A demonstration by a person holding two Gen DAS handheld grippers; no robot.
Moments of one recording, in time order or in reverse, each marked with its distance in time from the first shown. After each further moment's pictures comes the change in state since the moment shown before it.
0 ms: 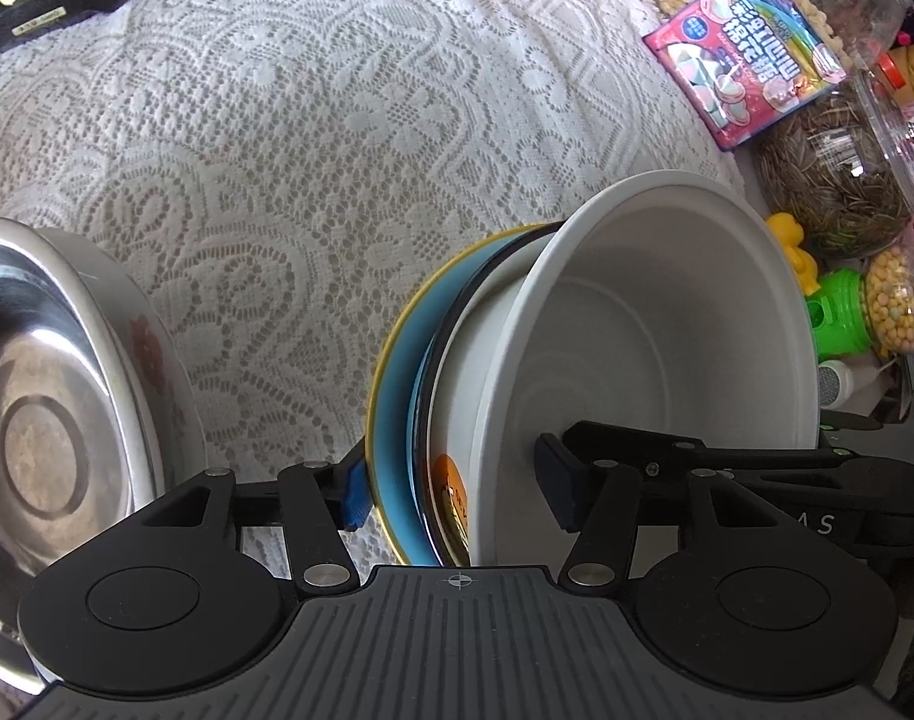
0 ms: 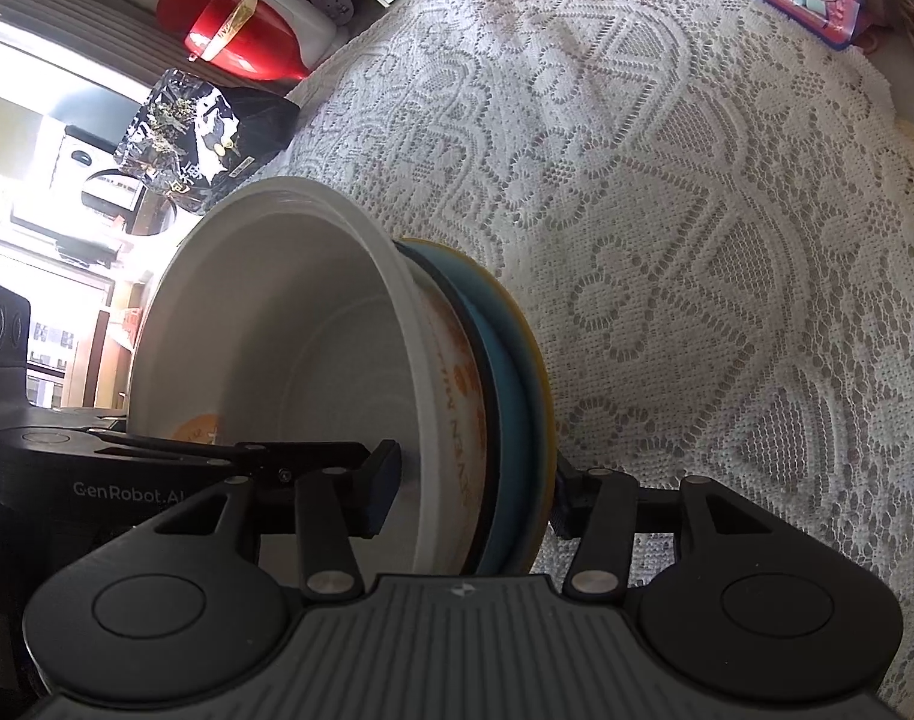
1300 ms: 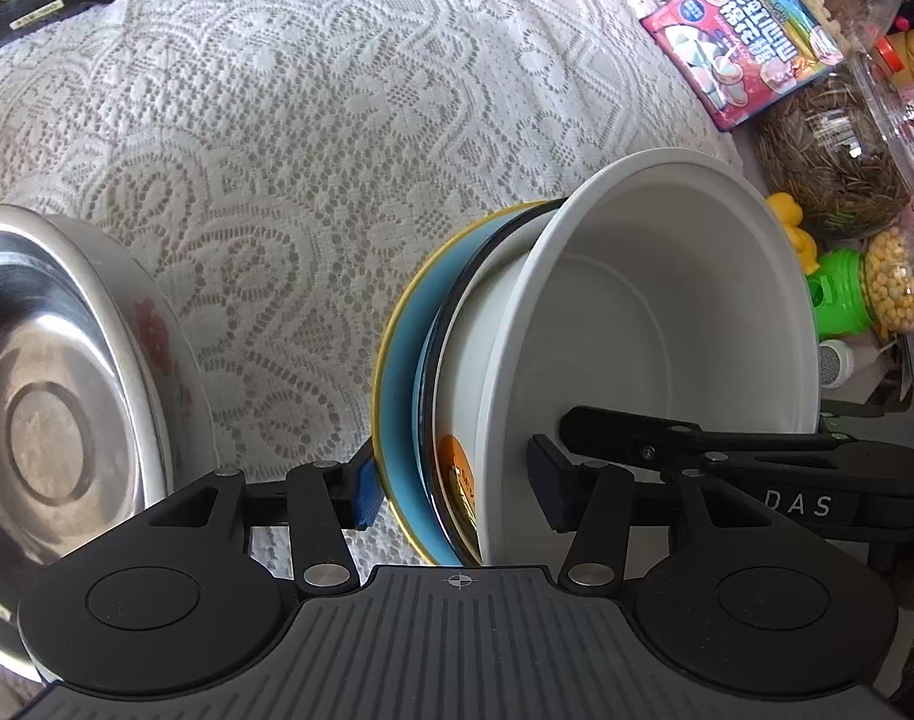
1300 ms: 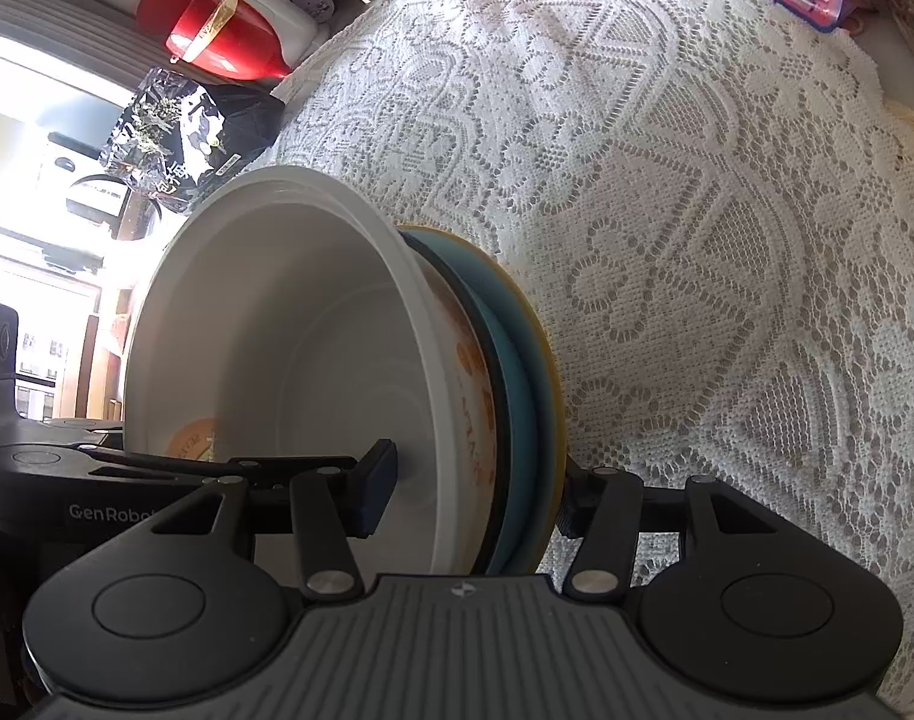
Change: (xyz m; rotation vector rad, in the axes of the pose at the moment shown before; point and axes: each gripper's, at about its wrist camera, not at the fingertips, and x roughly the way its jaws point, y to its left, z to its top) left arm -0.003 0.001 -0.006 0.014 0.028 0.002; right arm 0.001 0.005 -0.004 0.029 0.006 -0.025
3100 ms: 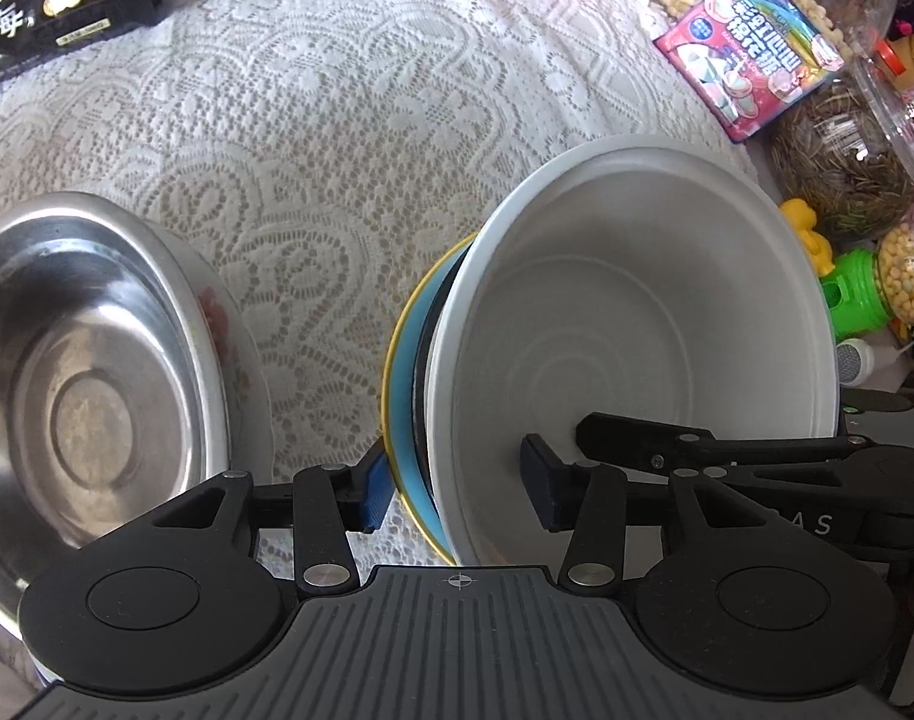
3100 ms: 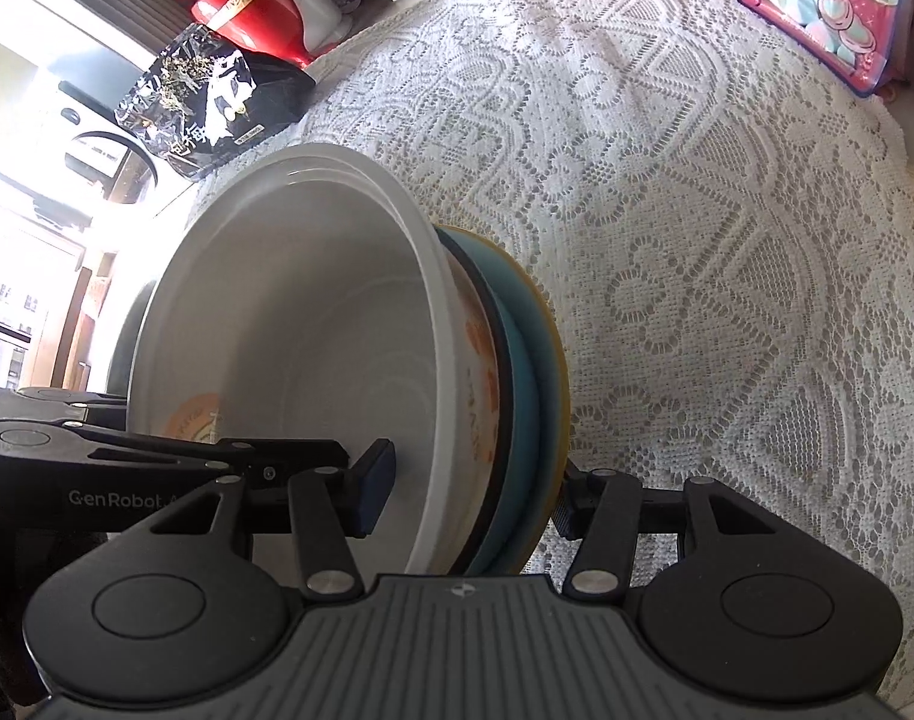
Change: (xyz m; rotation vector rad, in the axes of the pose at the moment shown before) left arm -0.015 0.004 -0.017 0.016 -0.074 0.058; right arm 0.004 0.025 -0.005 -0.126 -0.021 -0.062
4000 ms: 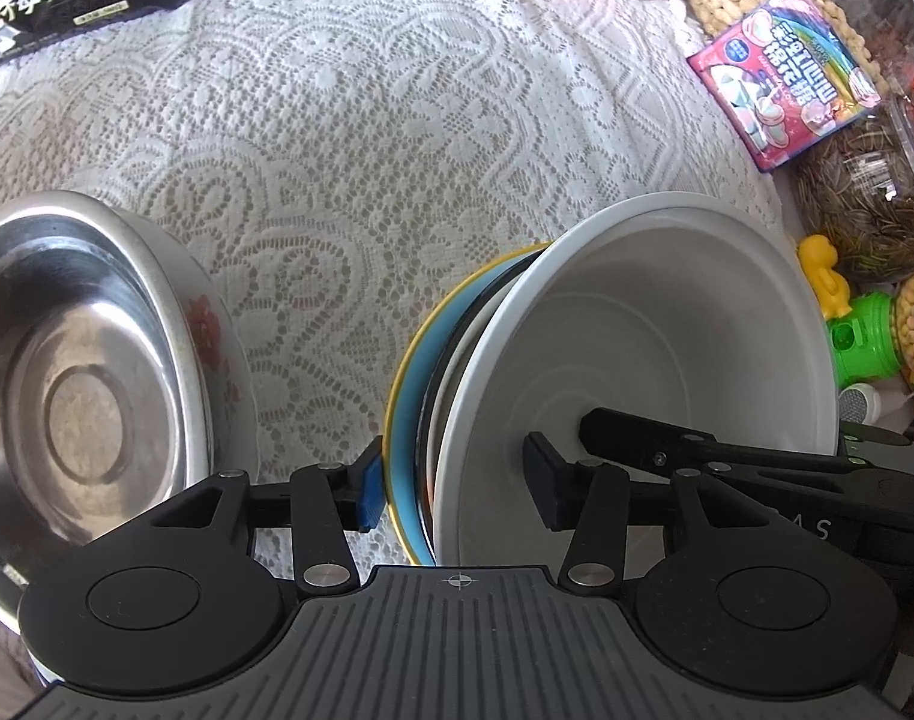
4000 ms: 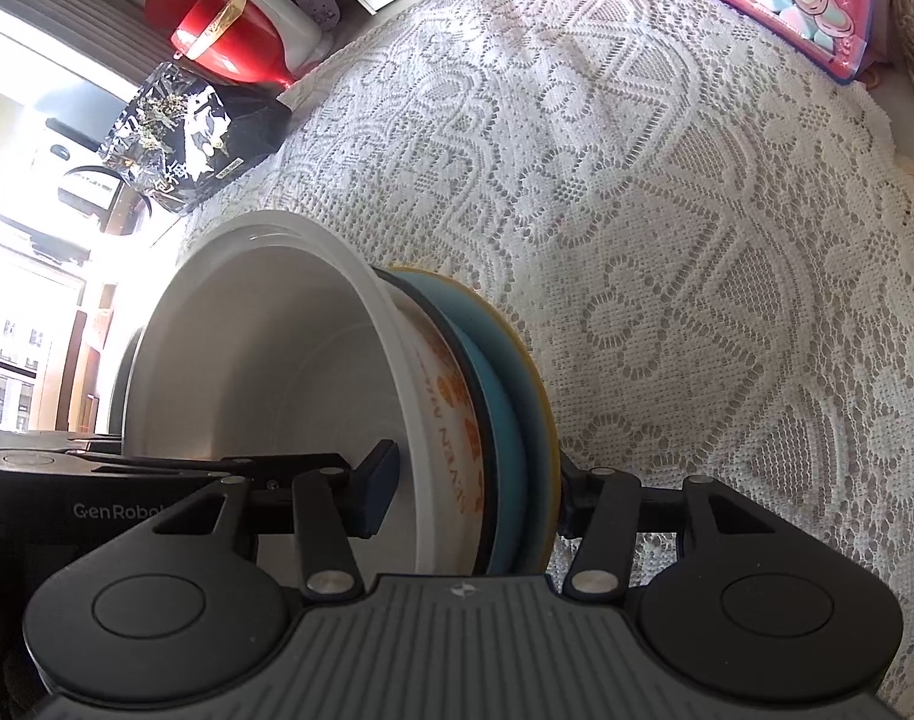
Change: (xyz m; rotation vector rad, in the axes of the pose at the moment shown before) left arm 0.009 -0.004 0.015 -0.079 0.020 0.023; right arm 0.001 -0.014 0.014 0.075 -0.014 0.011
